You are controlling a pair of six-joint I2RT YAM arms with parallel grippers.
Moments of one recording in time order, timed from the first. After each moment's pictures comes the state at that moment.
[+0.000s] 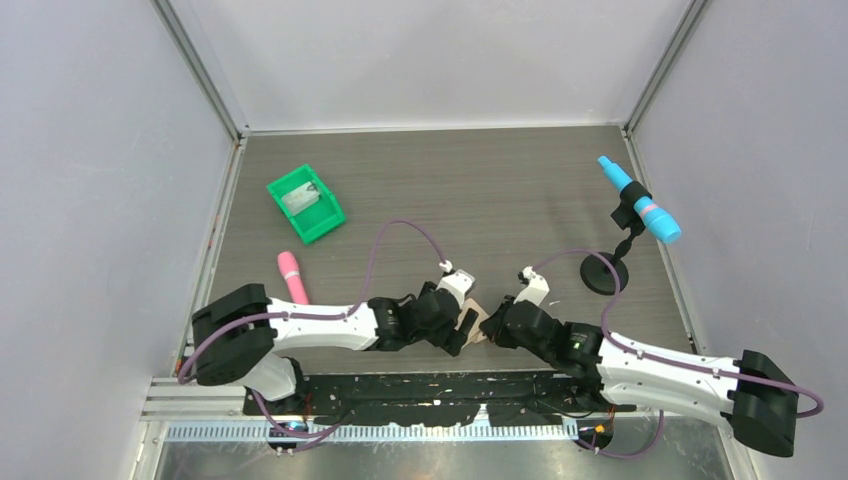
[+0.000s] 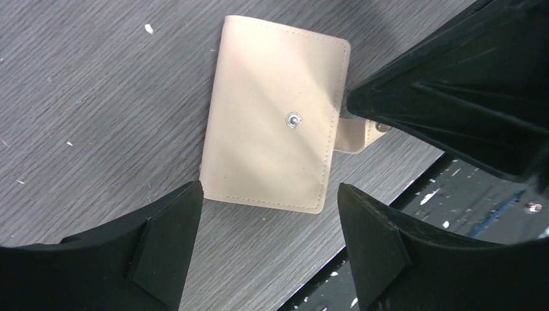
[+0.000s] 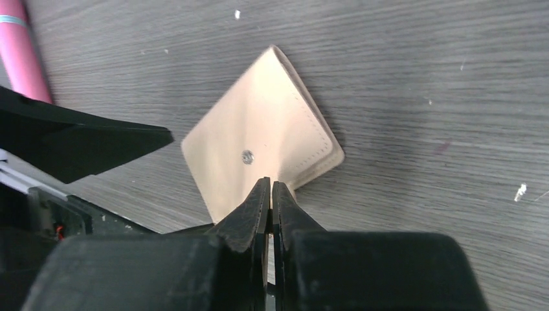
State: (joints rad) left arm -1.23 1.47 0.75 -0.07 -0.22 -0.52; right arm 1.07 0.79 0.26 -0.22 0.35 1.11
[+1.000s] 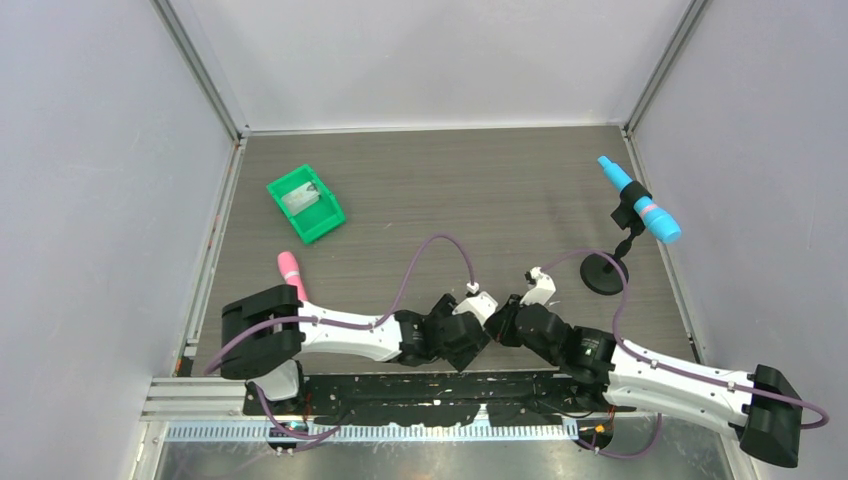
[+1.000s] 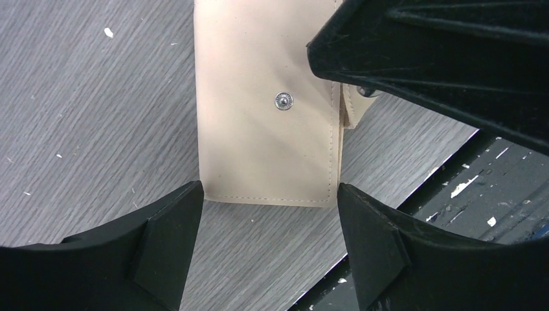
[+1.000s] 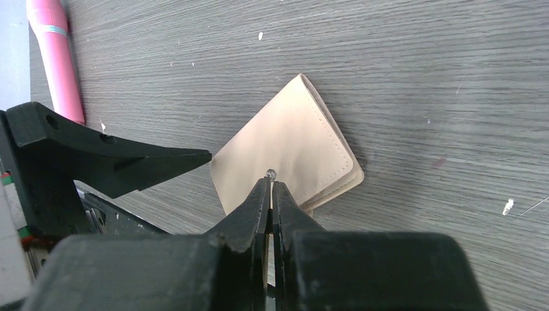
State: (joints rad) left arm -1.37 1.63 0.88 -0.17 -0.38 -0.41; right arm 1.07 0.63 0.22 -0.21 0.38 1.05
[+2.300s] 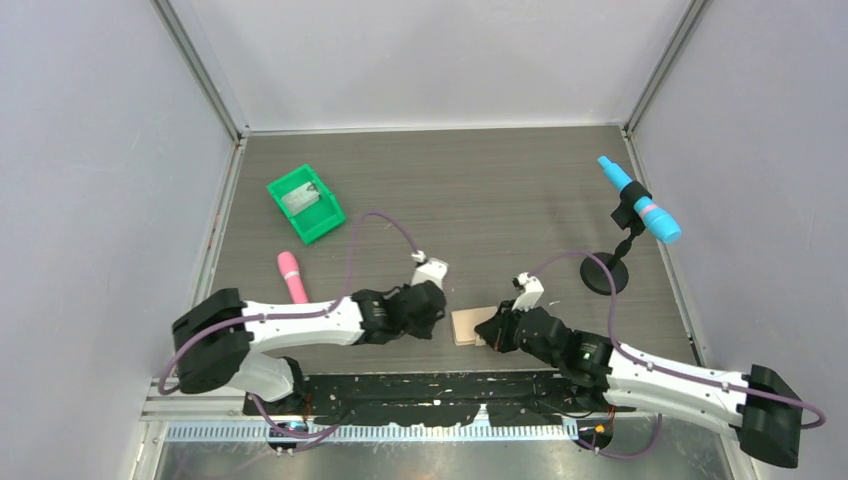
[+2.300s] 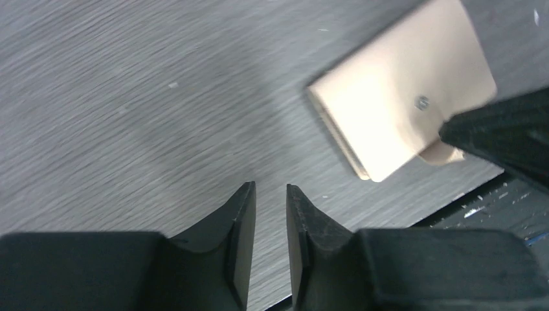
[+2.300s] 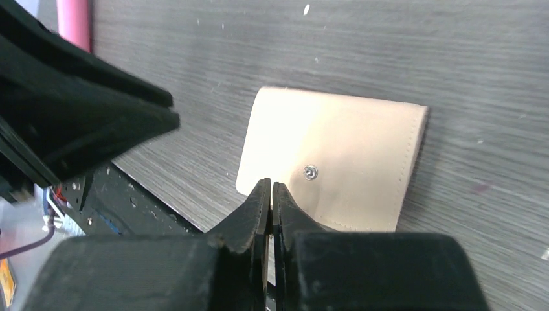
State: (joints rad) left arm -1.21 1.44 0.81 -0.30 -0.34 -0.63; right arm 1.07 0.58 0.14 -0.08 0.27 0.86
